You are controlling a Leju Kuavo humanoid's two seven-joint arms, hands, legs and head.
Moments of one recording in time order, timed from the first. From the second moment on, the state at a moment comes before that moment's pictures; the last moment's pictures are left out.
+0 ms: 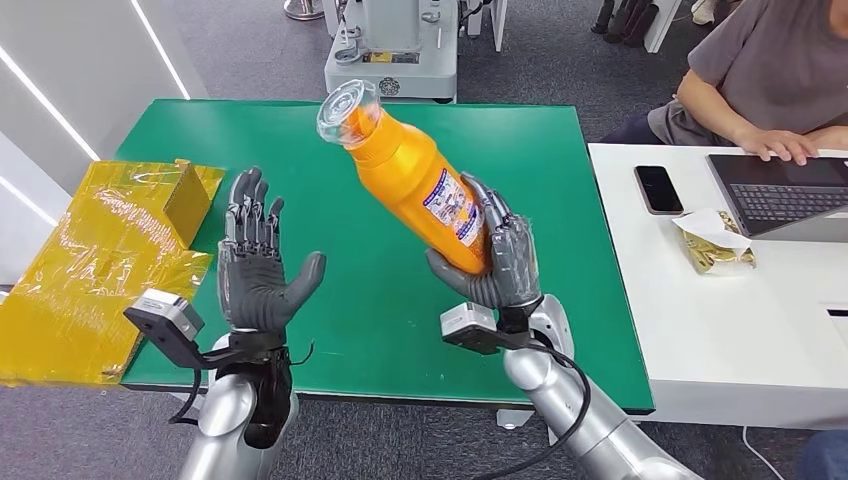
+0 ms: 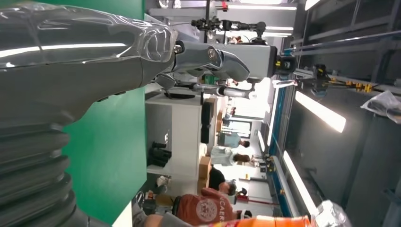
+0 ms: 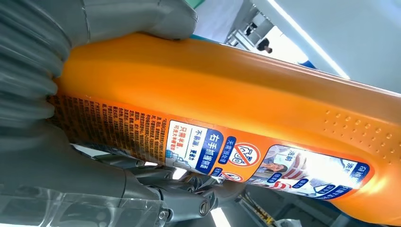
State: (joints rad) left arm -0.19 -0.21 -0.32 -1.42 0.09 0.15 -0.53; right arm -0.53 0.01 0.67 -1.11 0.37 -0.61 -0.62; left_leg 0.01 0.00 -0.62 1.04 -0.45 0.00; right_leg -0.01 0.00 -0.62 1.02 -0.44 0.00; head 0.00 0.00
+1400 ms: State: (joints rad) left arm -0.40 -0.18 -0.37 -1.23 0.00 0.14 -0.49; right arm -0.63 0.12 0.70 -0.90 0.28 -0.61 -0.69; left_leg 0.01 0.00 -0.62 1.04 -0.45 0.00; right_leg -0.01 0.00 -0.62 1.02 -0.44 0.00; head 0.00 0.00
